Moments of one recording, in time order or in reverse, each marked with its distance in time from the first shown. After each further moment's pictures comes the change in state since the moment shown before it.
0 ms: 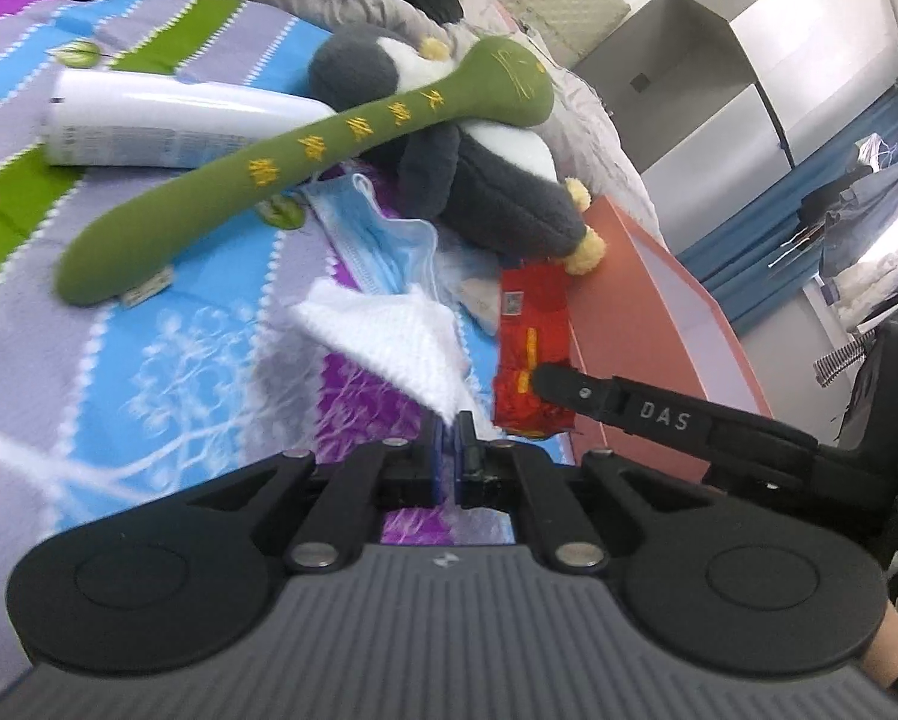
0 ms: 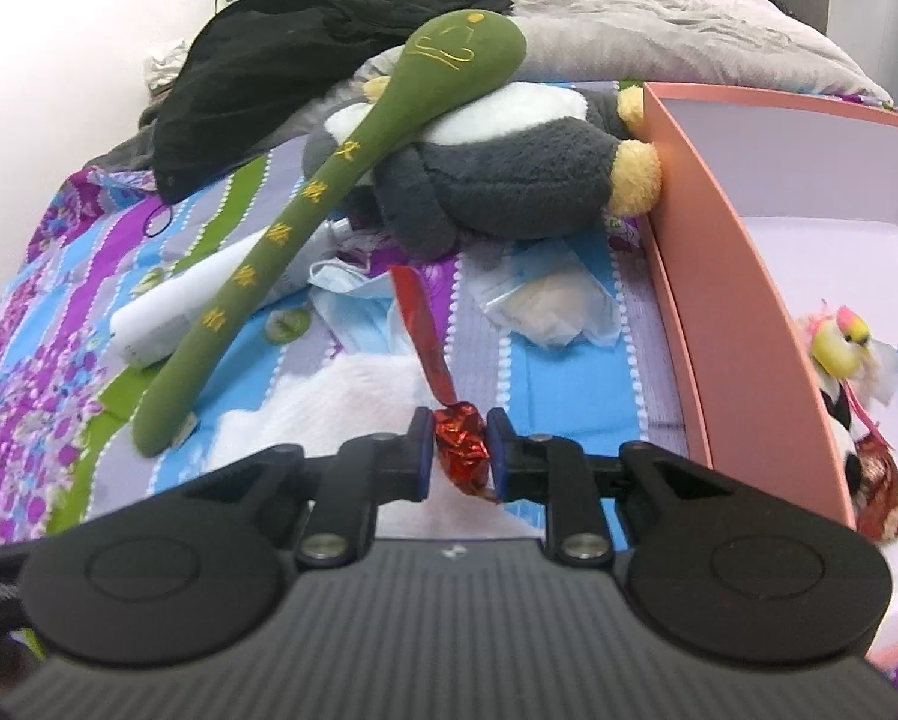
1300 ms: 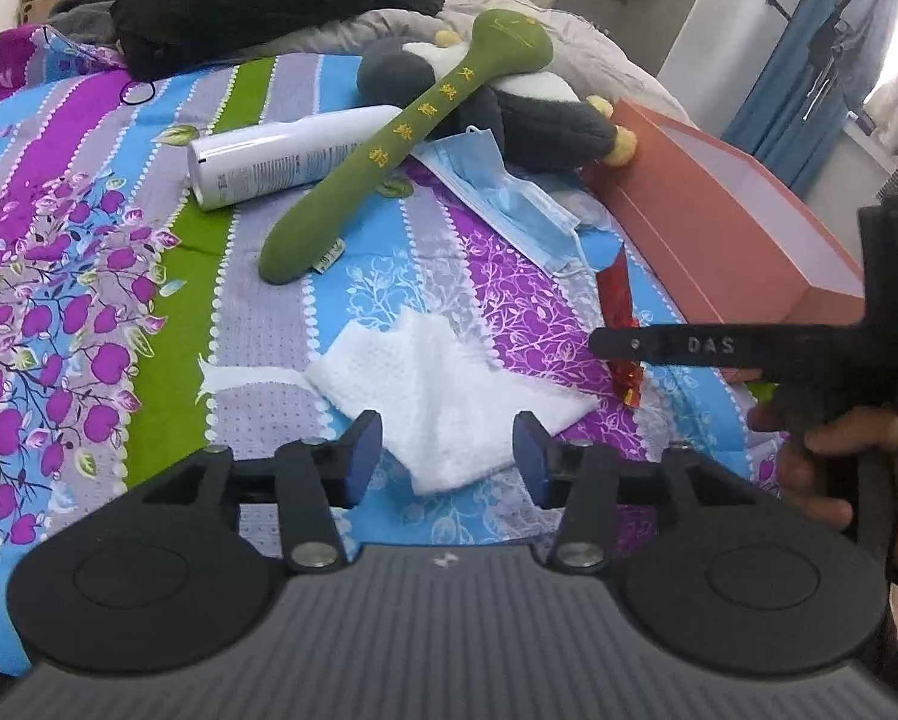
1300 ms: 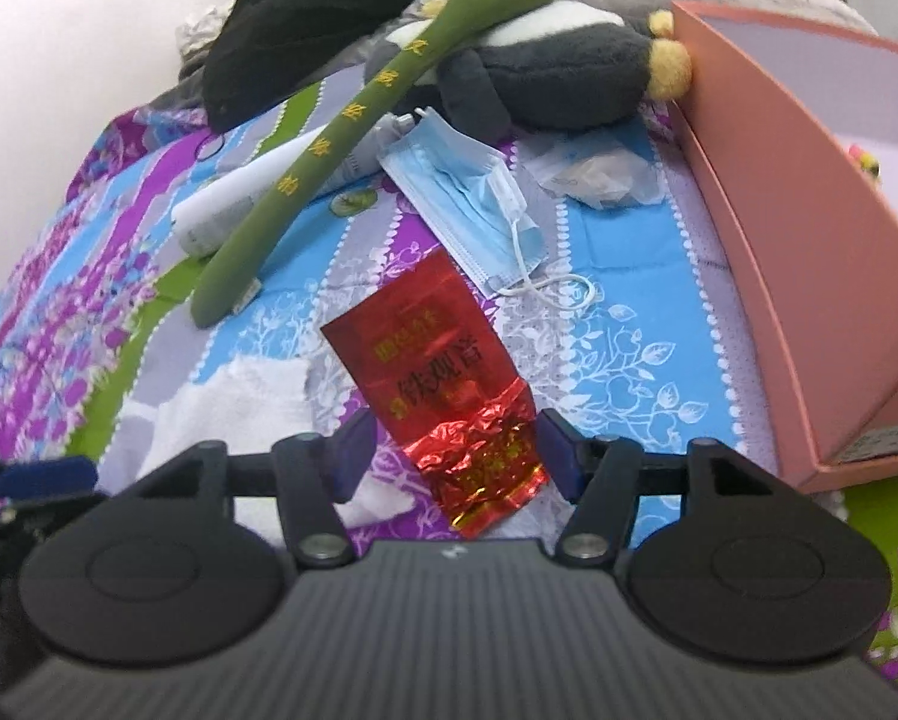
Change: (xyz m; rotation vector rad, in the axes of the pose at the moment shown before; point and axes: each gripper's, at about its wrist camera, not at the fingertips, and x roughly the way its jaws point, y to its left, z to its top) left arm -0.098 0.021 -0.052 0.349 0.049 0.209; right arm -0.023 0.025 -0.077 -0.008 0.054 0.053
